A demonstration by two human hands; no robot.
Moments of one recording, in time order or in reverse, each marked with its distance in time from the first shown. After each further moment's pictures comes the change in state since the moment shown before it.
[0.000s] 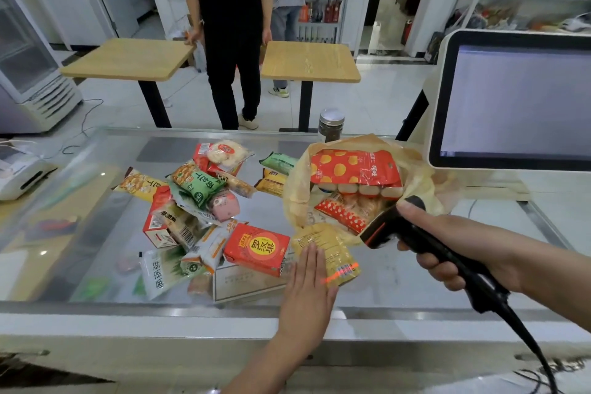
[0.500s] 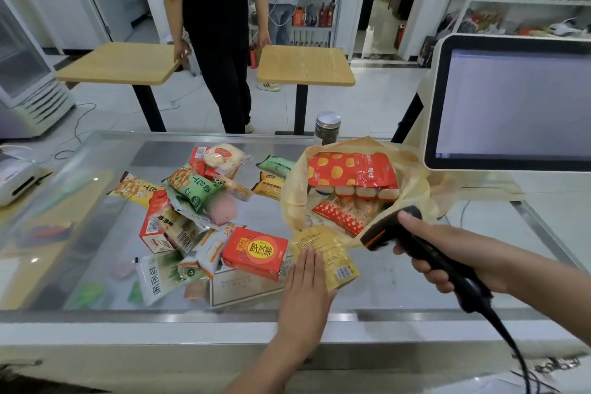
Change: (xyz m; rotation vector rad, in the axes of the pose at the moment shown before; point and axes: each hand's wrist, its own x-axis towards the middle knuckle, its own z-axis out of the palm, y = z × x) left_hand 0.004 -0.001 -0.005 -0.037 -0.036 -0.004; right_hand 0.024 0.019 -0.012 -0.020 -0.015 -0.006
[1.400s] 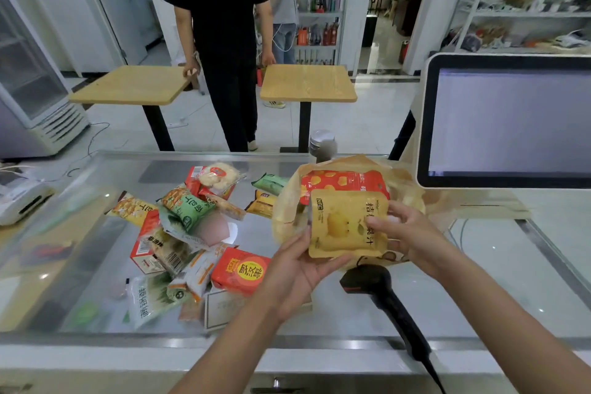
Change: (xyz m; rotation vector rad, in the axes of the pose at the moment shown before) left_hand 0.037 0.030 -0.133 -2.106 -0.263 -0.256; right_hand 0.078 -0.002 -0.016 0.325 0.171 -0.495
